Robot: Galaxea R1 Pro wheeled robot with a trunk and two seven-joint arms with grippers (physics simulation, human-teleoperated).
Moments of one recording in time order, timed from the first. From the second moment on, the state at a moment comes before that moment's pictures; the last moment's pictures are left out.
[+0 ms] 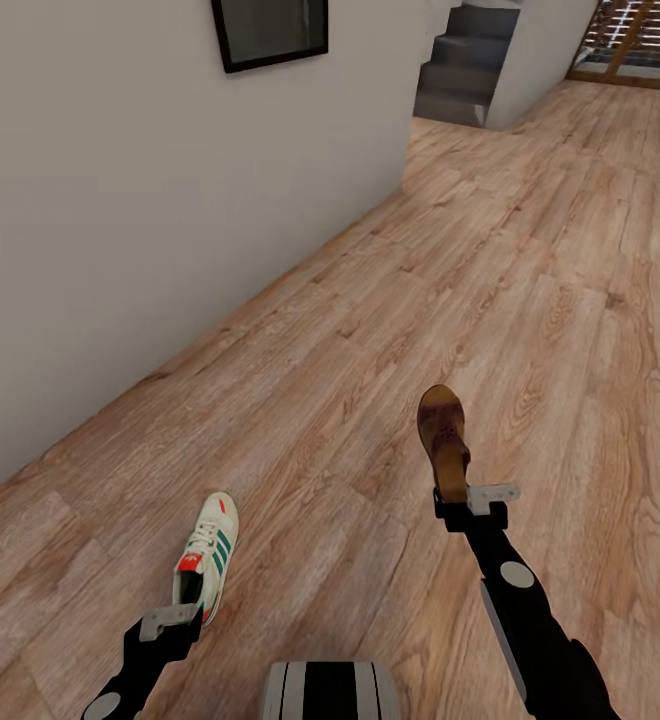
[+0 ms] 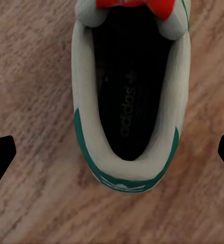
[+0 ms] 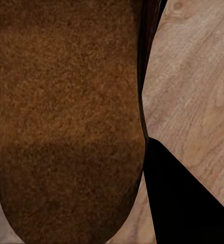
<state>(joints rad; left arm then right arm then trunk) -0.25 0.09 0.05 -0.72 0.08 -0.16 -0.03 -0.34 0.02 -0.05 -1.28 0.18 0.16 -0.02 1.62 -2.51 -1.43</state>
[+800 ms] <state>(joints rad) -0.25 0.08 0.05 -0.72 0.08 -0.16 -0.03 -0.34 0.02 -0.05 -1.28 0.18 0.16 -0.02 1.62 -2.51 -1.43</state>
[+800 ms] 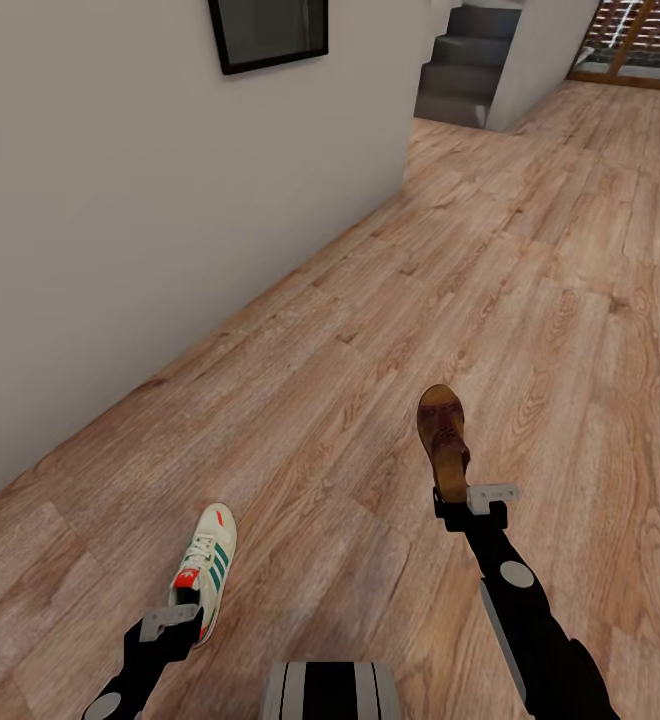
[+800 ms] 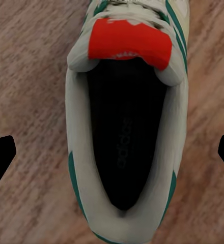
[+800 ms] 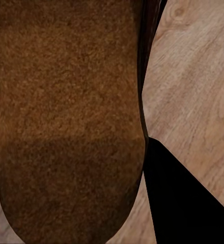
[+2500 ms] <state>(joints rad) -0.25 0.08 0.05 -0.73 0.08 -0.16 -0.03 -0.34 0.02 -0.05 -1.47 0.18 0.30 -0.02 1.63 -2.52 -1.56</state>
